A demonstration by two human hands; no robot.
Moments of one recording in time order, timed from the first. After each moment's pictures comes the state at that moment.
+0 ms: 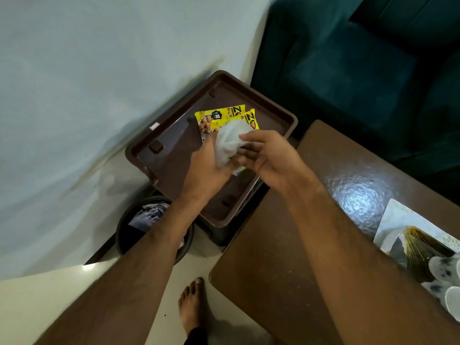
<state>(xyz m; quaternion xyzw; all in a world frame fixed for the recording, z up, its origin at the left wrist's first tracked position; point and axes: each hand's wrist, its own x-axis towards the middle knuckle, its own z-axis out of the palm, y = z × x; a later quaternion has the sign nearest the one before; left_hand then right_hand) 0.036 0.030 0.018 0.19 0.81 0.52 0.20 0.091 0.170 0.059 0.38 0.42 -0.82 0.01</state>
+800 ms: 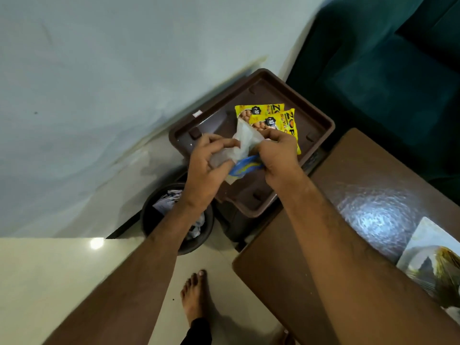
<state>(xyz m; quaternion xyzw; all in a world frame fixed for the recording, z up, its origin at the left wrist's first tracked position) 0.038 -0.051 0.009 0.21 0.76 0.61 0.10 0.054 0.101 0.026 0.43 0.60 -0.67 -0.08</state>
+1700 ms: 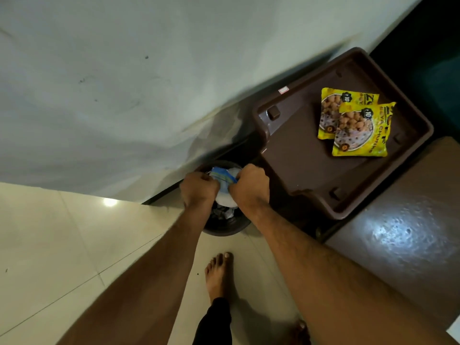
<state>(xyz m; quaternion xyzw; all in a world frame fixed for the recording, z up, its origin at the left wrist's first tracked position) 0.016 -0.203 -0.122 -0.28 0.84 0.42 0.22 0.044 -0.089 -0.104 0.23 0.92 -0.29 0.14</state>
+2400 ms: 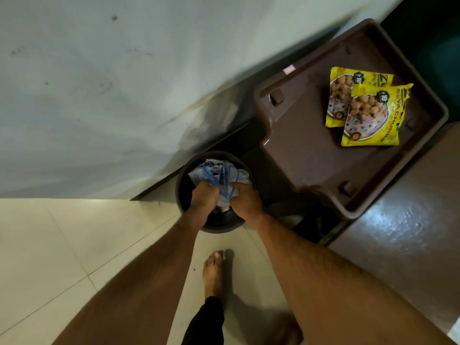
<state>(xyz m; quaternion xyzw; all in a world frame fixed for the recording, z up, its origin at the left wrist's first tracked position) 0.022 -0.194 -0.211 -0.21 0.80 0.39 0.40 0.069 -0.083 -0.191 0.30 0.81 -0.41 0.29</state>
